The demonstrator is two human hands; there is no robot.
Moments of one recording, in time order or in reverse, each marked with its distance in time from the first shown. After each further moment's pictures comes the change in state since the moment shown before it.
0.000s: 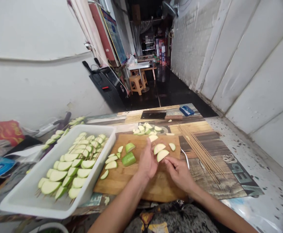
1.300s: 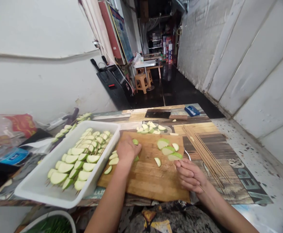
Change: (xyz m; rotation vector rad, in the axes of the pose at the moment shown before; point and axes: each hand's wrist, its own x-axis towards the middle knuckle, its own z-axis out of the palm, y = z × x) left_hand 0.032 0.064 -0.071 2.044 0.647 0.250; right_hand -0.002 0.020 -0.028 1.376 -0.472 0.546
